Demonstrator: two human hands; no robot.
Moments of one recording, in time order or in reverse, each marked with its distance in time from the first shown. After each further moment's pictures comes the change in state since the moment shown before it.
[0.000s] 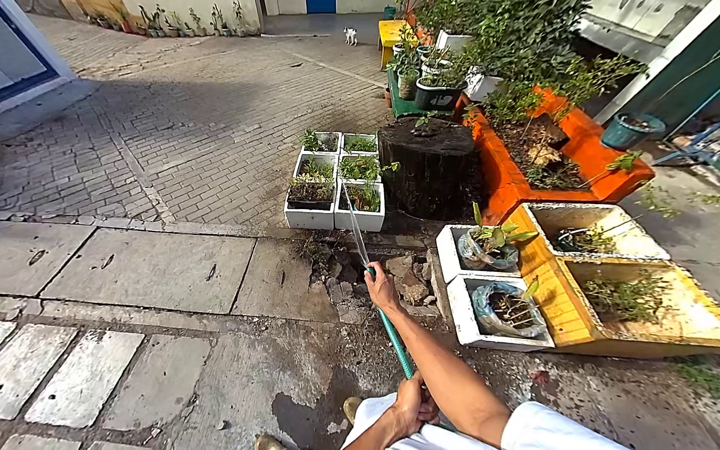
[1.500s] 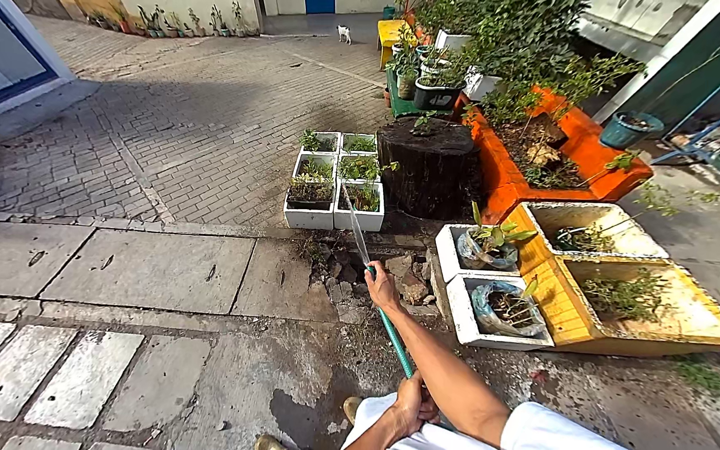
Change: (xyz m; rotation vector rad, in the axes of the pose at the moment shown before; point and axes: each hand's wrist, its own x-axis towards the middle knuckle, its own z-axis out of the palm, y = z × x) left_hand 0.000 -0.002 0.003 0.012 0.018 0.007; right_hand -0.003 -0.001 -0.004 0.008 0.008 0.004
